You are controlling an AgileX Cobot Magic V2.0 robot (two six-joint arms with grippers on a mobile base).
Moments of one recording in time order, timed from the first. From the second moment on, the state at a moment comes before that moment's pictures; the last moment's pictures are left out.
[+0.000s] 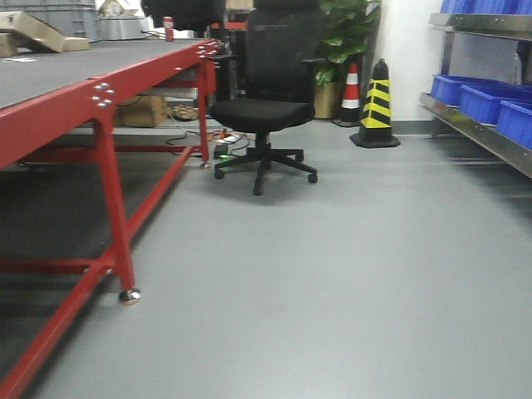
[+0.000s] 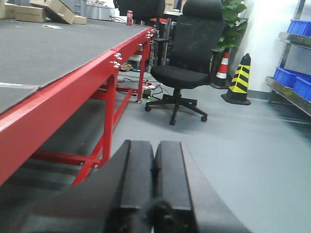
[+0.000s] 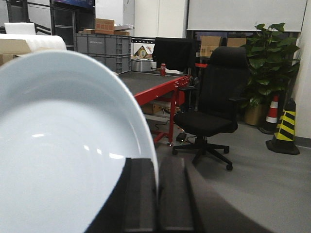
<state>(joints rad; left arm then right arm) -0.06 -0.02 0.03 0.01 0.01 -0.09 0.39 0.28 -0.72 -0.08 0.38 0.09</state>
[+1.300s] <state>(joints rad) -0.06 -0.02 0.03 0.01 0.01 -0.09 0.39 0.28 -0.72 -0.08 0.38 0.09</state>
